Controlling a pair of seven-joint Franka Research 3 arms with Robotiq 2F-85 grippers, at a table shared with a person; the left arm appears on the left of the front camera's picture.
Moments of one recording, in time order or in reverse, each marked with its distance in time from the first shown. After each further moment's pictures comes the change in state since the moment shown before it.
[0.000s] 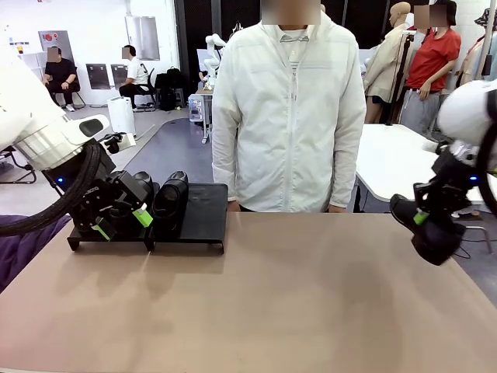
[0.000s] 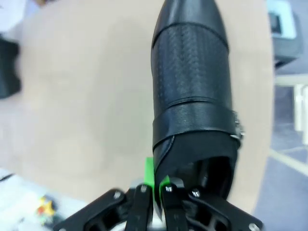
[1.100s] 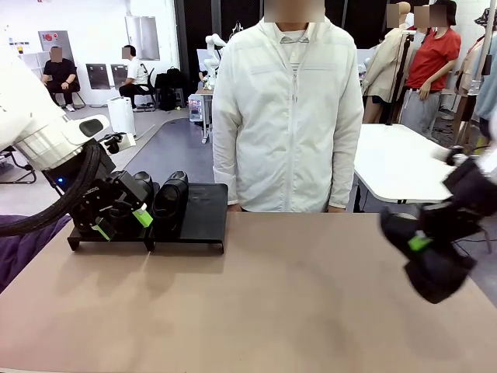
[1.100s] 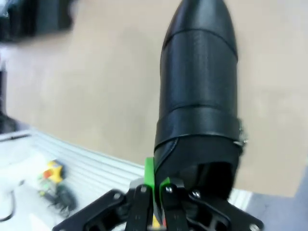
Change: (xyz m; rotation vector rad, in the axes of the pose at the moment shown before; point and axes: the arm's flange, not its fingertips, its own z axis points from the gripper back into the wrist) left arm 0.000 0.000 0.000 0.000 0.001 -0.001; right arm -0.127 0.088 0.011 0.131 -0.016 0.147
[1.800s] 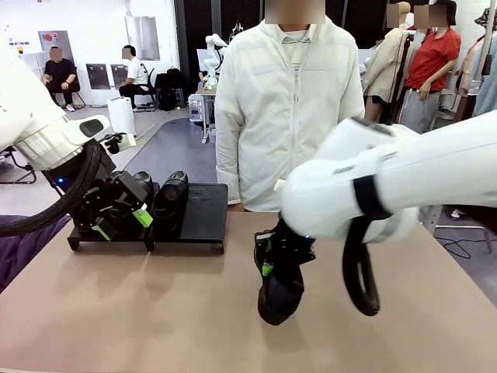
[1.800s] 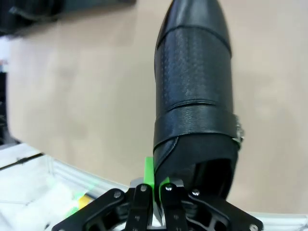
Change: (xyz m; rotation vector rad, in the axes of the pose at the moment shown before) left arm 0.000 0.000 0.000 0.001 0.000 -0.001; right arm 0.019 0.203 -0.183 -0.029 0.006 -0.056
